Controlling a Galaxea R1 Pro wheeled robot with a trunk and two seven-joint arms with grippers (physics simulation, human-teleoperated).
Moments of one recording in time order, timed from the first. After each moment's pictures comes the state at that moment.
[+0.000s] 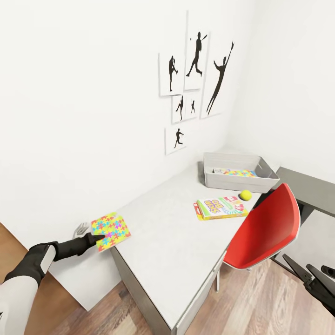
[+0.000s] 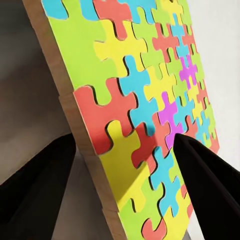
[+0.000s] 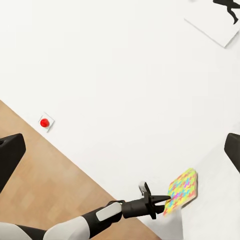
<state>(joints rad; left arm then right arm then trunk) -0.76 0.25 0.46 -0.51 0.05 0.71 -0.82 0.06 -0.18 -0.66 -1.58 -0.85 0.79 1.36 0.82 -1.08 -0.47</state>
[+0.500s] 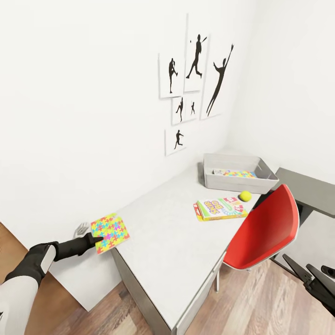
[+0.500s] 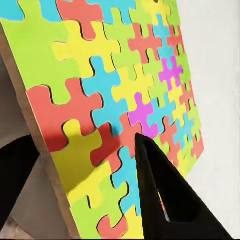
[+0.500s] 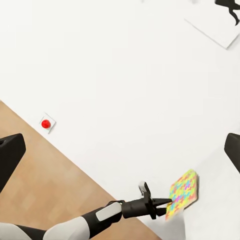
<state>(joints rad) -0.76 0.25 0.46 -0.51 0.06 0.72 -0.82 0.06 -0.18 -0.66 -1.58 -0.85 0.79 1.36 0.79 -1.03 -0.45</state>
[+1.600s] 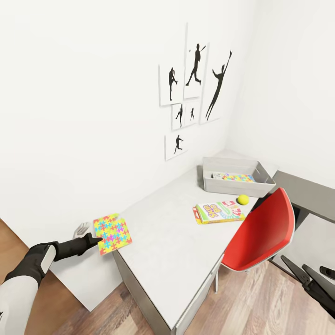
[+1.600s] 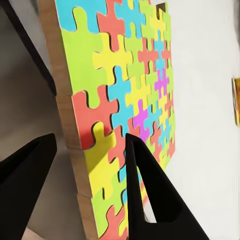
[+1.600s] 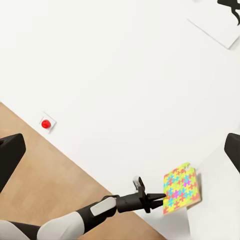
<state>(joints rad) -0.76 0.25 0.46 -0.51 0.05 0.71 -0.82 0.06 -0.18 -0.66 -1.58 -0.82 0.79 1.35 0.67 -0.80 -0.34</state>
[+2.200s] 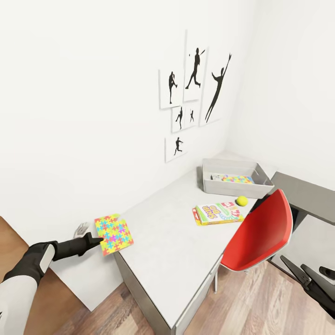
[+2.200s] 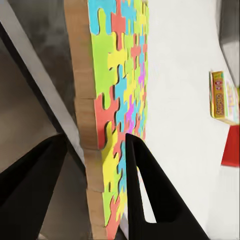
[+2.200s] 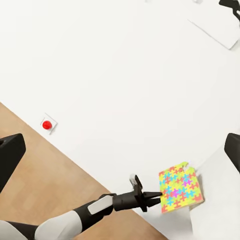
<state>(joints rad) -0.76 0.26 0.46 -0.52 0.05 0.79 -0.87 0.06 -0.18 -0.66 -1.57 -0.81 0.79 1.35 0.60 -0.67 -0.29</state>
